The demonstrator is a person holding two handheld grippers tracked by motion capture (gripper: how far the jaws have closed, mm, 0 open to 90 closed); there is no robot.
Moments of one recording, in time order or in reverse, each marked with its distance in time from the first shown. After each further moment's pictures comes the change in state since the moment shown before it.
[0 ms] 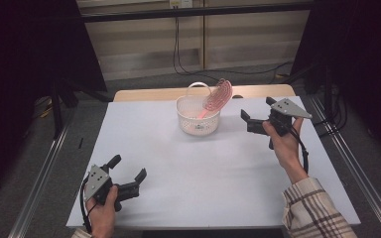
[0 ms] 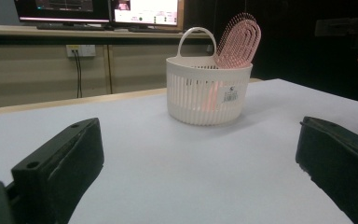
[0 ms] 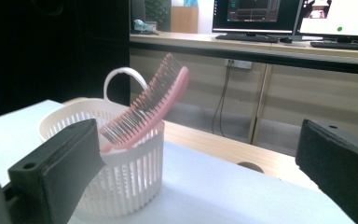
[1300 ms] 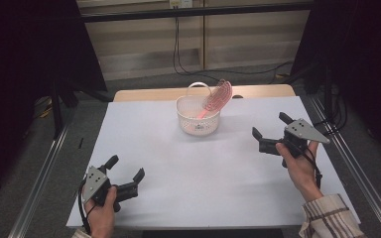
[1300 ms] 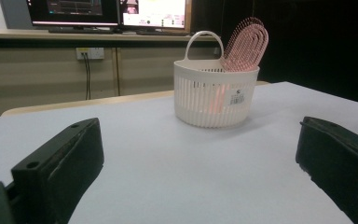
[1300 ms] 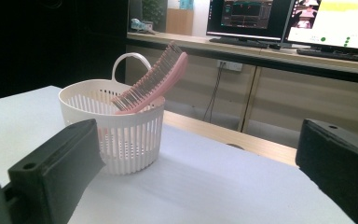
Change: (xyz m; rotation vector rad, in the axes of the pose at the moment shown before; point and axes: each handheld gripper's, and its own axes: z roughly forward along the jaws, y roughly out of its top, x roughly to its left) left arm 0.000 0.001 -0.005 -0.004 0.034 0.010; right arm 0.009 -0.017 -0.060 -0.017 -0.027 -0.055
